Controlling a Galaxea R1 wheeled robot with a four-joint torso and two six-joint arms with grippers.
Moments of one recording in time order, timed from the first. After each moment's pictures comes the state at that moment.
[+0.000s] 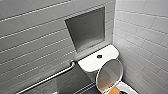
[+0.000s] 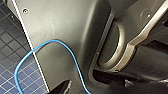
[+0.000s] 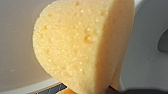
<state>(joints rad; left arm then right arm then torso) 1.48 3.16 -2.79 0.20 0.05 0.03 -0.87 2.56 -1.99 0.48 0.23 0.15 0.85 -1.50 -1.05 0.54</state>
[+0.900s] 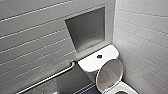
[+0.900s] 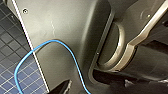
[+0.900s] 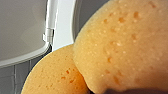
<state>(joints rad) 1.48 3.16 -2.79 0.20 0.05 0.03 -1.03 2.43 -1.83 0.47 0.33 0.15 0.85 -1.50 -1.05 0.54</state>
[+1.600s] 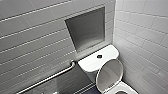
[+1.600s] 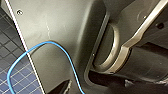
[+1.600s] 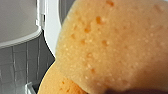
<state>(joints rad) 1.48 3.17 -2.79 0.20 0.05 0.03 -1.14 2.31 -1.66 0.45 0.35 0.14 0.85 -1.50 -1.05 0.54</state>
